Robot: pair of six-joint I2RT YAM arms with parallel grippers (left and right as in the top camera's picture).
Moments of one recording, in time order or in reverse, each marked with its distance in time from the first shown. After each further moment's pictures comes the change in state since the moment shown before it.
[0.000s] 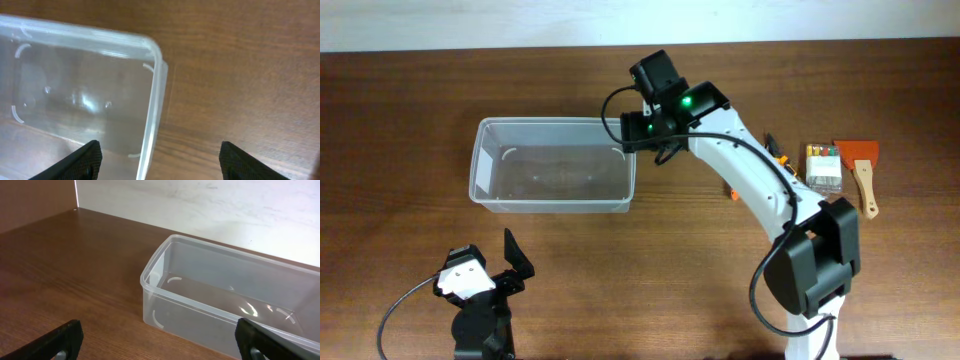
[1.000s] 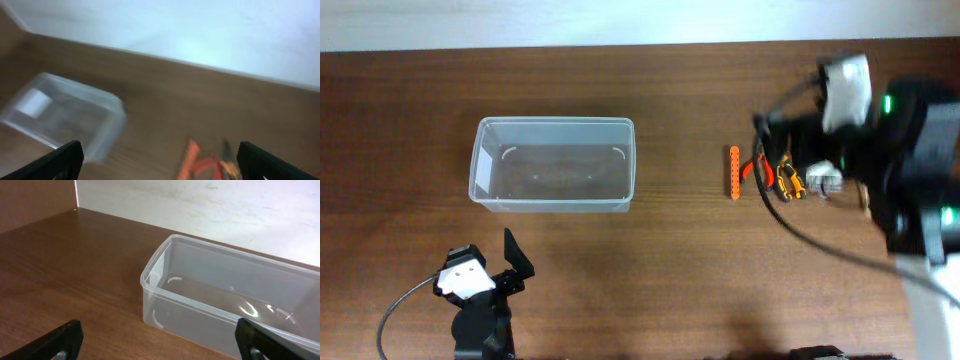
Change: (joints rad) left arm 0.000 0.000 0.000 0.000 0.000 0.000; right arm -0.463 -0.845 -0.351 0.084 -0.240 -0.502
